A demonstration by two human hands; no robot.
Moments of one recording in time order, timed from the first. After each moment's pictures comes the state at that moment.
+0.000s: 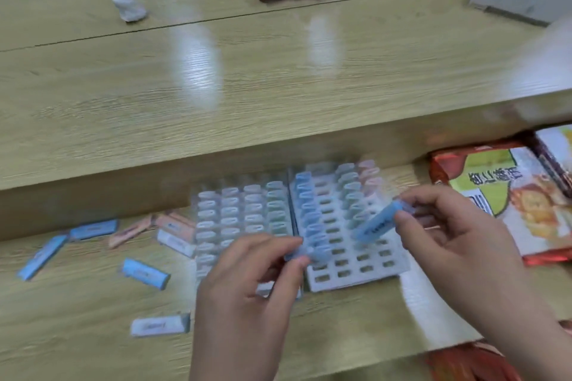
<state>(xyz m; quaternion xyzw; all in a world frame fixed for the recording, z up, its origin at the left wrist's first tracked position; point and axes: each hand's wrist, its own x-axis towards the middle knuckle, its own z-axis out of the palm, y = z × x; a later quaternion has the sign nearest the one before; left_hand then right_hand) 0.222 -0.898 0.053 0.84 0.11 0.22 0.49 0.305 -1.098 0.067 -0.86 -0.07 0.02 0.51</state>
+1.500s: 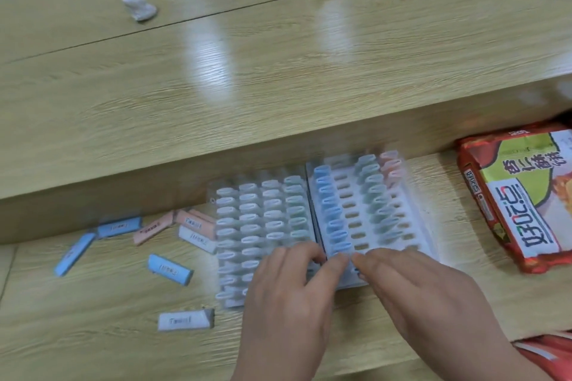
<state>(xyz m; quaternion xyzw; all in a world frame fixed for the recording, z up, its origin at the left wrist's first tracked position) 0.214 -0.899 0.018 0.97 -0.07 0.14 0.20 0.267 -1.085 0.002 -0.90 -0.37 -0.12 0.18</state>
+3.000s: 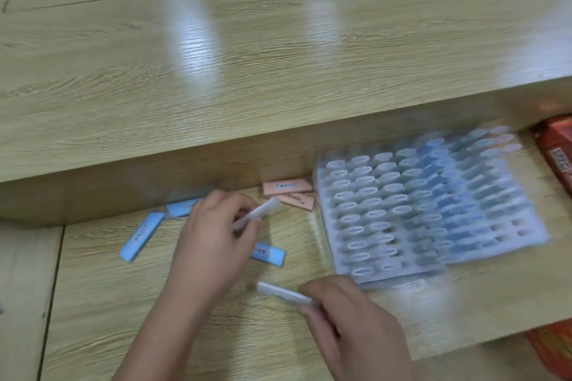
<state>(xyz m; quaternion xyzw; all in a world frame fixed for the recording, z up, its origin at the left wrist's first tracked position) 0.206 -0.661 -0.013 0.94 0.12 0.02 0.31 0.161 -0.870 -0.017 -0.92 -0.21 -0.01 0.32</state>
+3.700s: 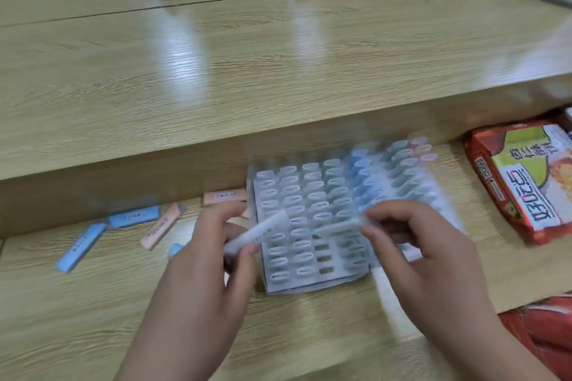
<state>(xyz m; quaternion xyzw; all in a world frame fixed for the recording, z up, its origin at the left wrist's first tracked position) 0.182 -0.766 0.060 0.90 0.08 0.05 0.42 0.242 -0.996 0.039 -0.89 -0.15 -0.08 0.43</state>
